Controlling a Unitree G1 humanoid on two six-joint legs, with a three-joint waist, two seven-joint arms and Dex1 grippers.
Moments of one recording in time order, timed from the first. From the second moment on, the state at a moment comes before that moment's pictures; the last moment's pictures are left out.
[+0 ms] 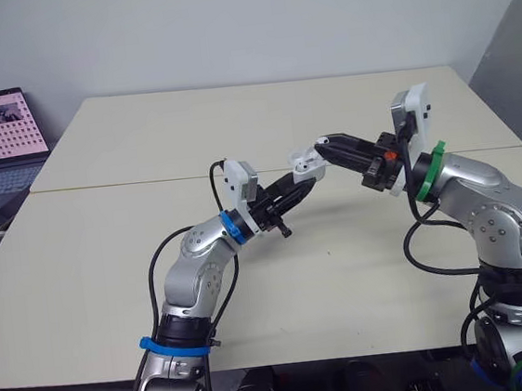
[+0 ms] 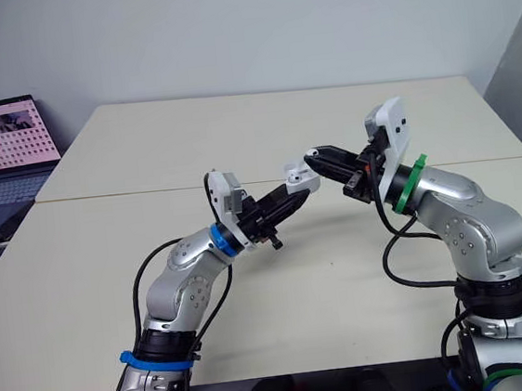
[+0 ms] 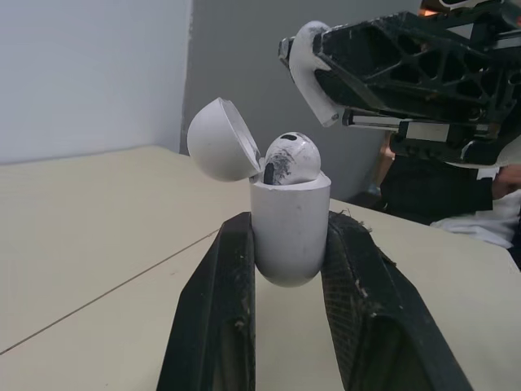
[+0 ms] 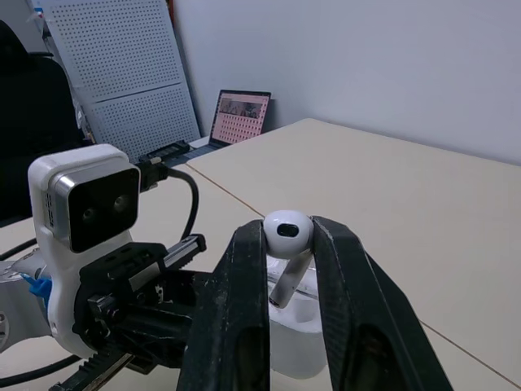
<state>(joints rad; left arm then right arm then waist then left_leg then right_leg) -0.49 0.19 -0.07 -0.01 -0.47 0.28 -0.80 -0.61 -0.43 -0.13 -0.36 0.64 0.83 0.63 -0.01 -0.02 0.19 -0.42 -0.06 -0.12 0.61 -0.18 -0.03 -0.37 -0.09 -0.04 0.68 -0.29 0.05</state>
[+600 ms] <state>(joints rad) -0.49 0.19 -0.08 -0.01 -0.47 0.28 -0.80 -0.59 -0.46 -0.01 -0.28 0.50 0.66 0.65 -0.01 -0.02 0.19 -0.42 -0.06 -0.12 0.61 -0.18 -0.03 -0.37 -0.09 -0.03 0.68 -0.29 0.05</state>
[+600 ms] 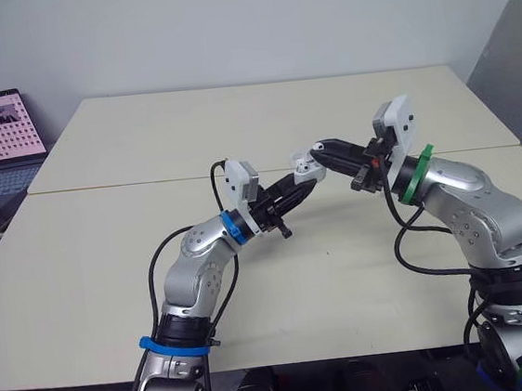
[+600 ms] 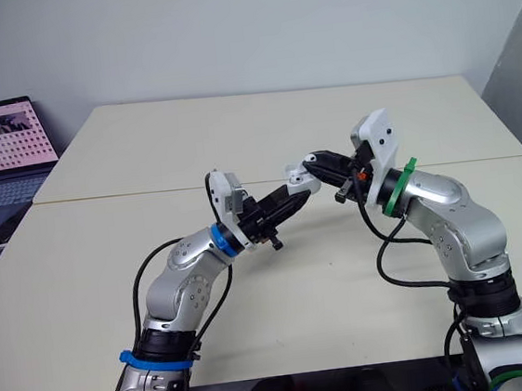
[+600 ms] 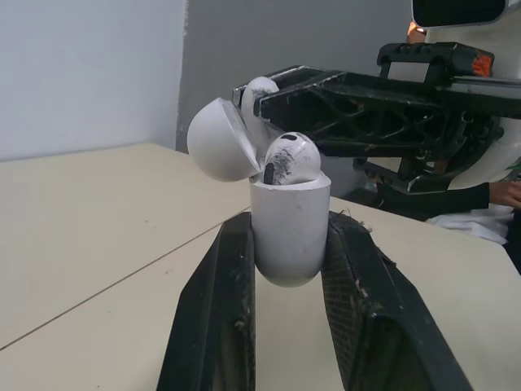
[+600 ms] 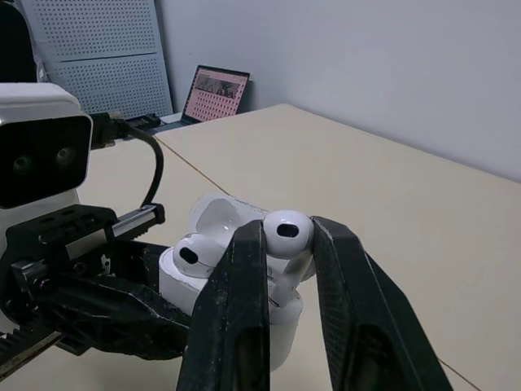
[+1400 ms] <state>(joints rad) -0.48 0.20 -0.08 -0.01 -0.46 0.26 -0.82 -0.55 -0.53 -0.12 -0.33 0.64 0.73 0.70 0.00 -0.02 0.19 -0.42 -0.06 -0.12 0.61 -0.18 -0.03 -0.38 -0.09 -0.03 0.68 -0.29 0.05</state>
